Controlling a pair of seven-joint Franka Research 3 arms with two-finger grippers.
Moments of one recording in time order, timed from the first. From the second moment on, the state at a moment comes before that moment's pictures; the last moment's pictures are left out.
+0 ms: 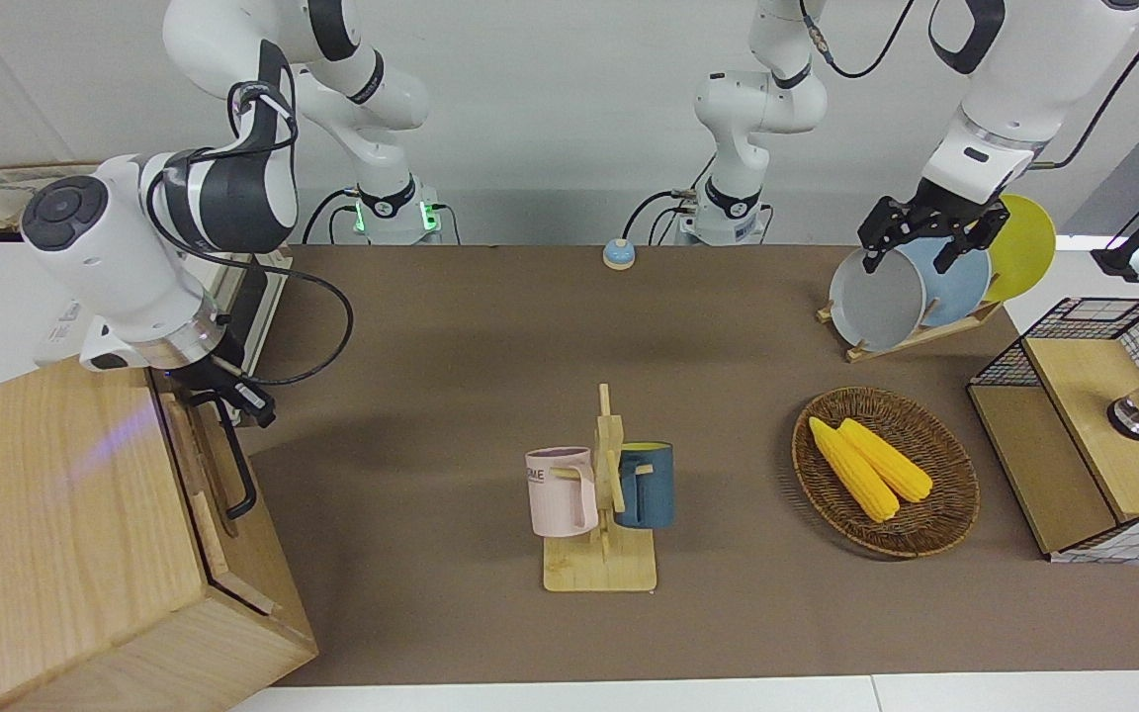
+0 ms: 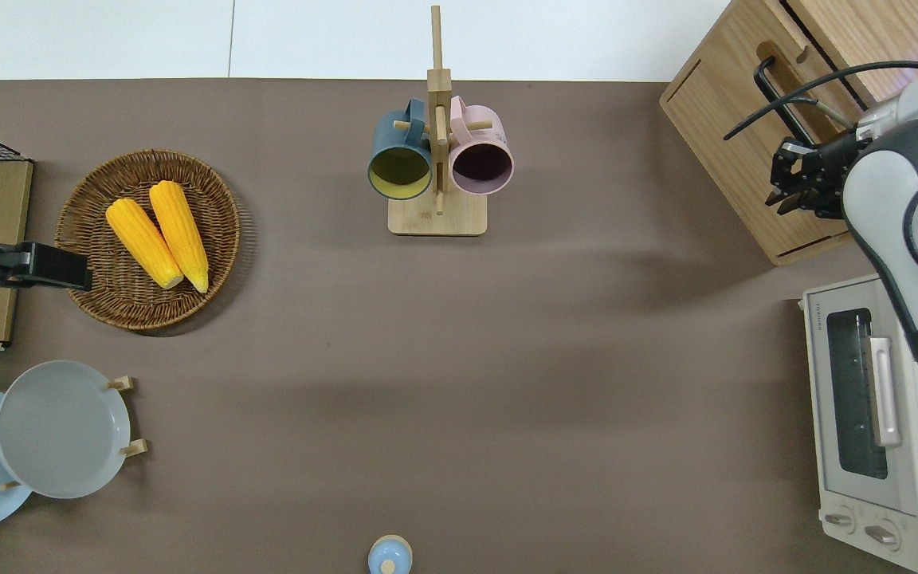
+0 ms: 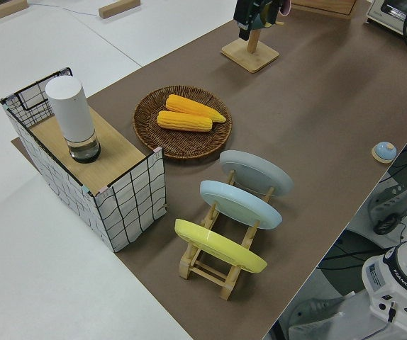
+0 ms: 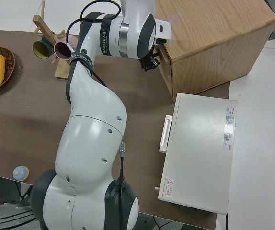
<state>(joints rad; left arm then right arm) -0.15 0.04 0.15 -1.49 -0.02 1.56 0.05 -0.14 0.44 0.10 -1.31 0.02 1.73 0.60</state>
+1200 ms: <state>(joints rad) -0.15 0.04 0.15 -1.49 -0.02 1.56 0.05 0.11 0.33 0.10 -1.29 0.01 1.61 0.61</state>
